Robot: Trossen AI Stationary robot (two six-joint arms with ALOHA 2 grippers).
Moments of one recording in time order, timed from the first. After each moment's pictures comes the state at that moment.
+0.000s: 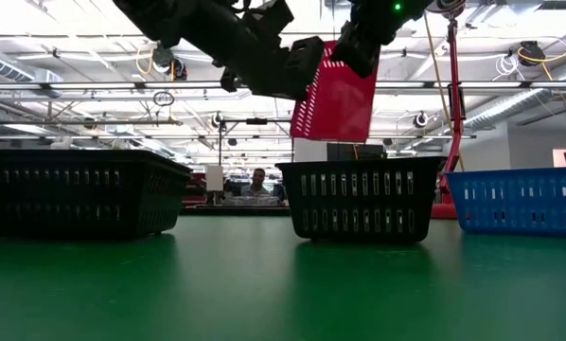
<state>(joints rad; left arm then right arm) -0.10 1.77 1.05 0.42 -0.81 -0.02 0.19 1.45 0.96 0.06 1.16 -0.52</state>
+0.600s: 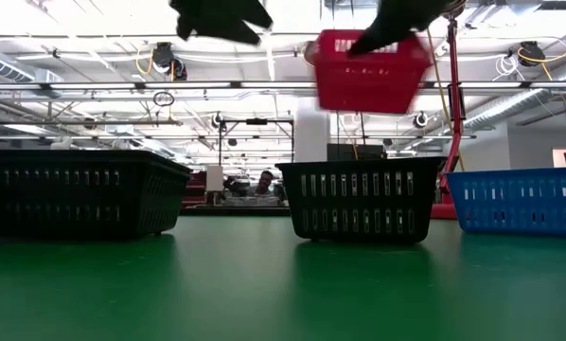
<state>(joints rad) -0.31 1.43 1.05 -0.14 -0.62 -0.25 0.23 1.25 0.96 -0.37 0.59 -0.05</state>
